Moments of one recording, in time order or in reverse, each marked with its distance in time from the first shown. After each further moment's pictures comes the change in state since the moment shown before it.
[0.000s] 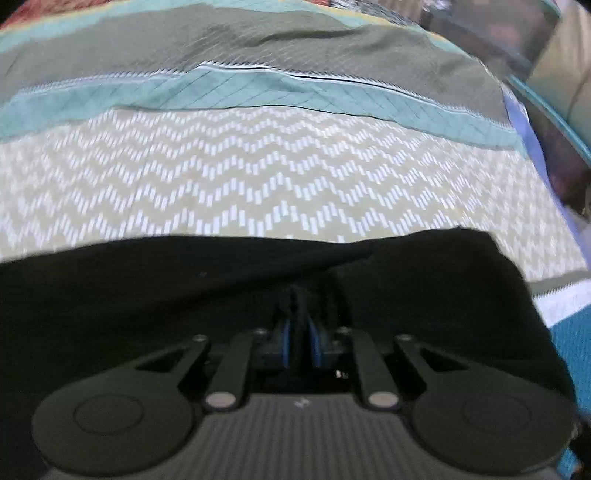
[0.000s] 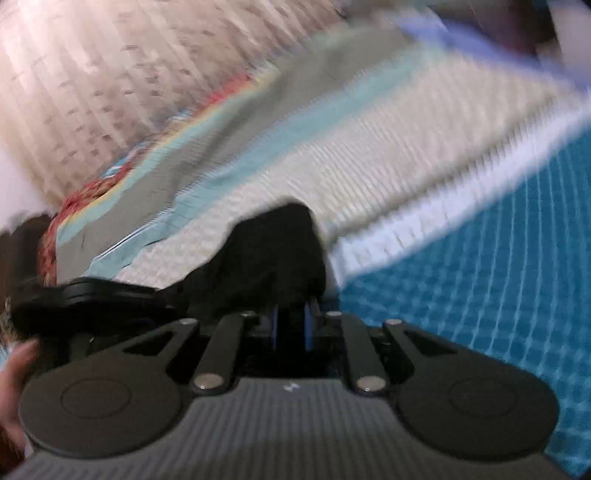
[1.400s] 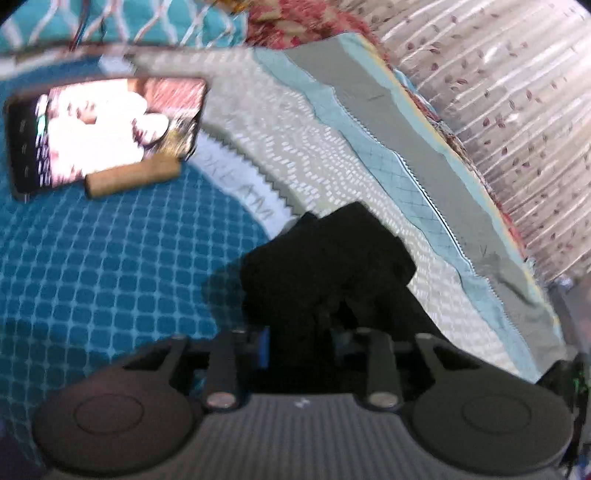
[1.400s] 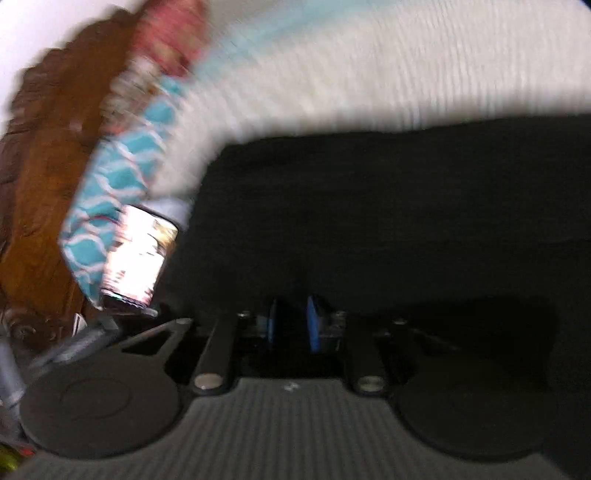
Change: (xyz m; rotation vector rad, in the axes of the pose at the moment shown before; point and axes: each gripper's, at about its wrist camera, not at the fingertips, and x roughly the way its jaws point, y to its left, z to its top) left arm -0.180 0.355 -0.169 -0.724 -0.411 0.094; right arm 0.169 0.334 -0.130 -0.141 0.794 0.378
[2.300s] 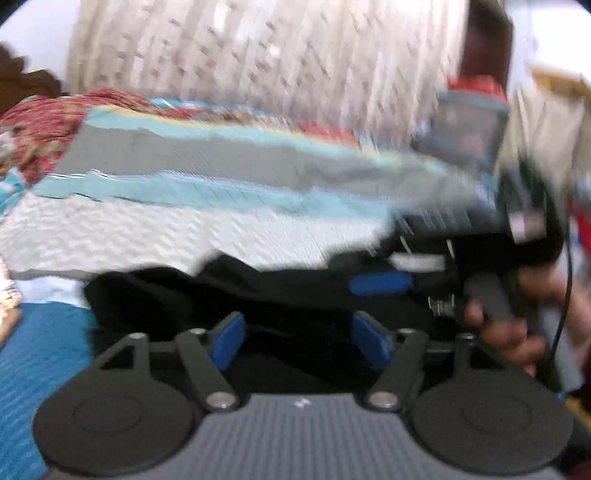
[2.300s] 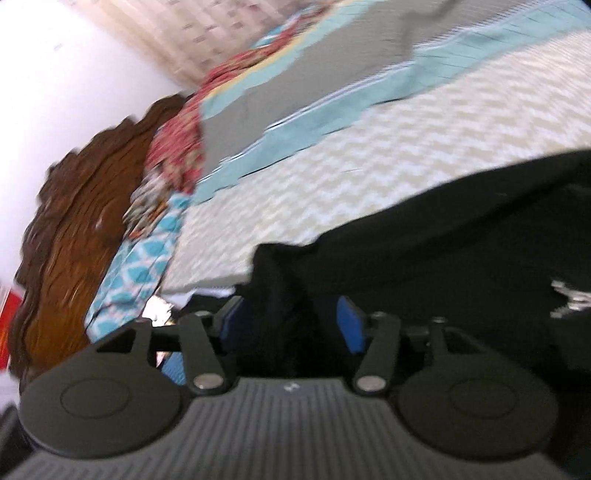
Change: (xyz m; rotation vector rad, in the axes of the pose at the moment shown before) left arm -0.082 -0.110 -0.076 0.700 -0.075 -0.286; right arm -0.158 -0.062 -0.054 -0.001 -0.387 0.091
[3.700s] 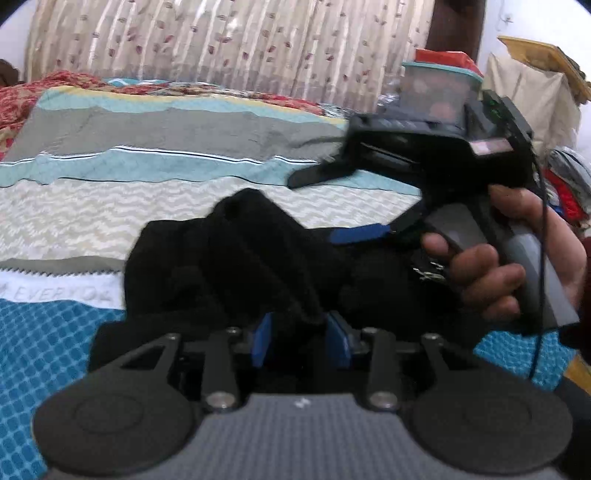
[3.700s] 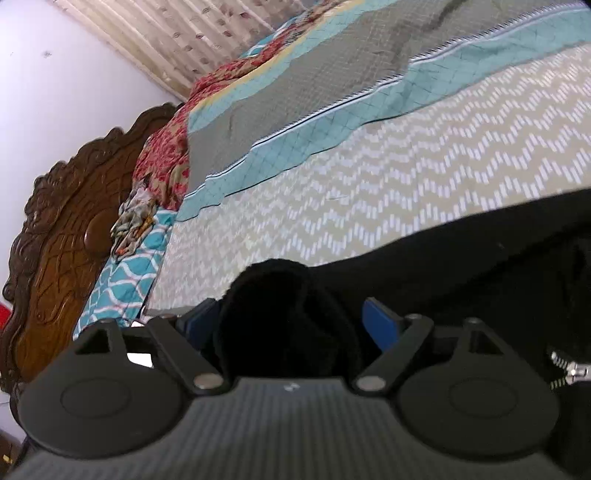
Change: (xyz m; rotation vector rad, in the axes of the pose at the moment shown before) left arm 0.079 -0.022 -0.022 0.097 0.131 -0.136; right arm 0.022 -0.018 0.031 0.063 -0.060 -0.071
